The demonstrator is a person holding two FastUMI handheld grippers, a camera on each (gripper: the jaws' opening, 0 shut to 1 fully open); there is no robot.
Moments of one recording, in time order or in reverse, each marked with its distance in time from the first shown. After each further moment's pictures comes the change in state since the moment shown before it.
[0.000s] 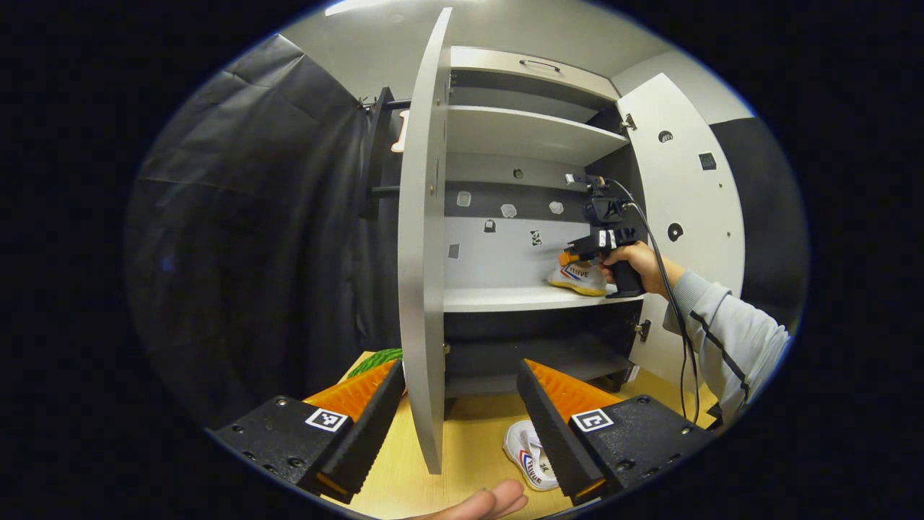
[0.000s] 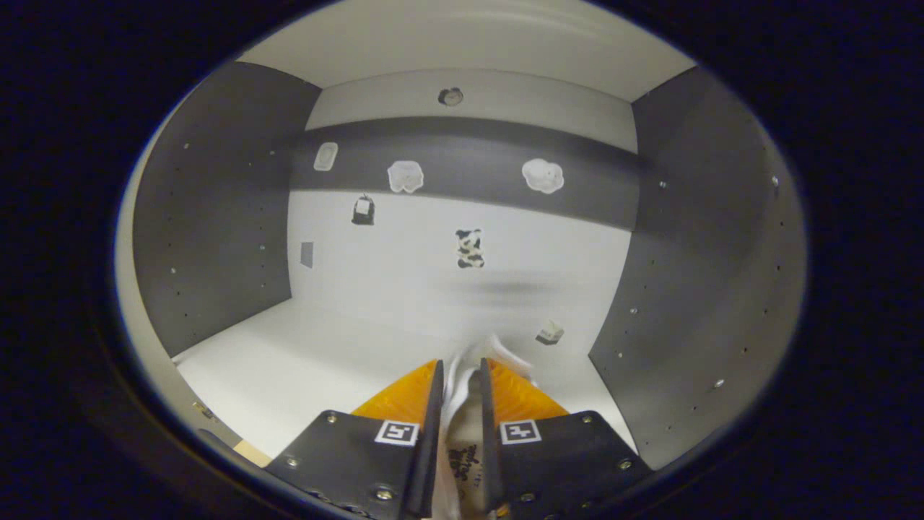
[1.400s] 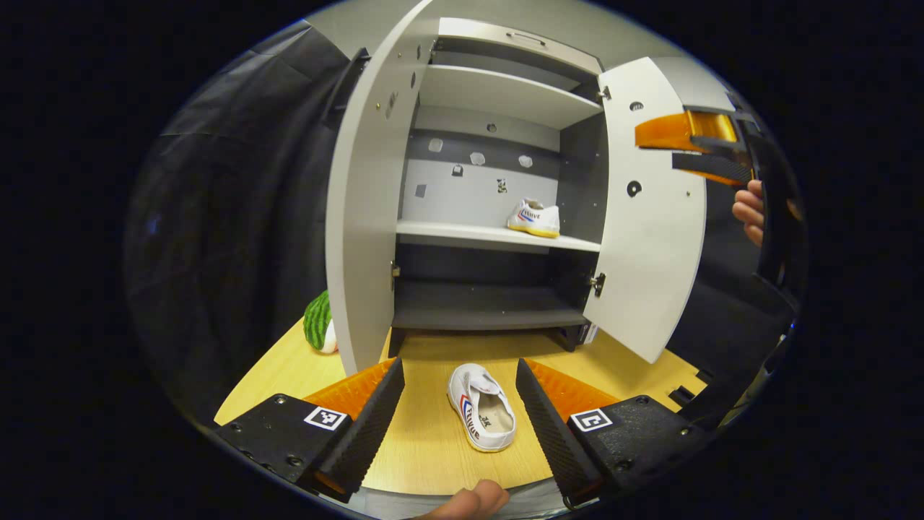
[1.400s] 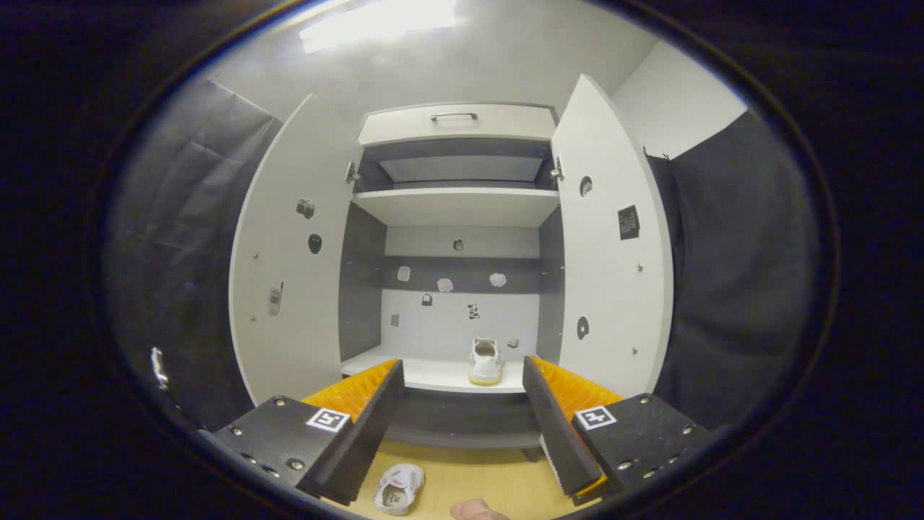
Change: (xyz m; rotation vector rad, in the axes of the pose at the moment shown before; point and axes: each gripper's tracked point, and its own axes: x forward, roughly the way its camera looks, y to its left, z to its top) left arm -0.037 -0.083 -0.105 -0.065 0.201 -0.102; right arm -0.416 0.015 -0.015 0.159 -0.334 -0.034
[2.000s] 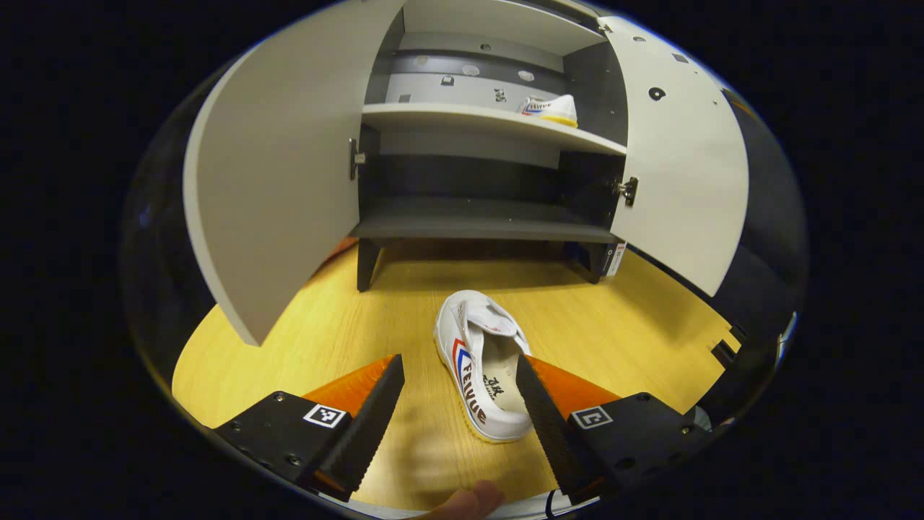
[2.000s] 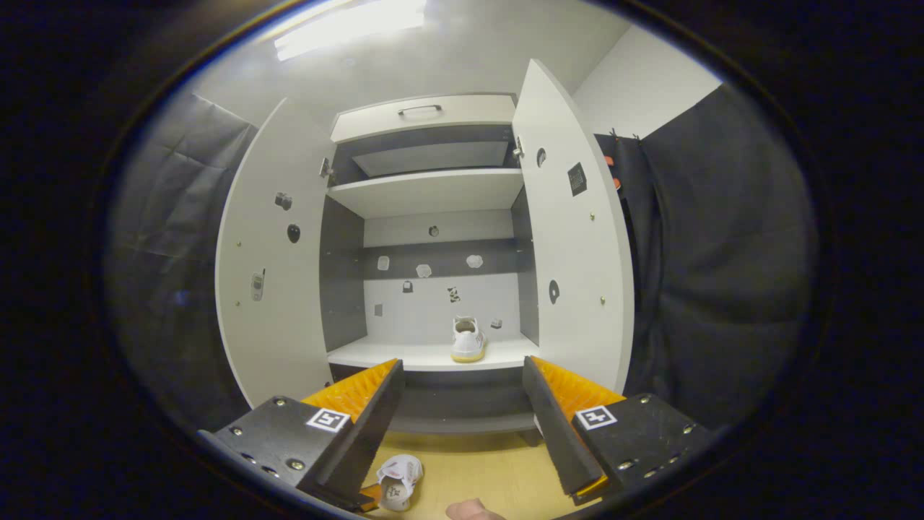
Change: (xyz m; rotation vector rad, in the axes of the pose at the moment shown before) left arm 0.102 0.004 -0.135 -0.001 0.254 0.003; right arm -0.014 -0.028 -0.045 0.066 0.025 -0.060
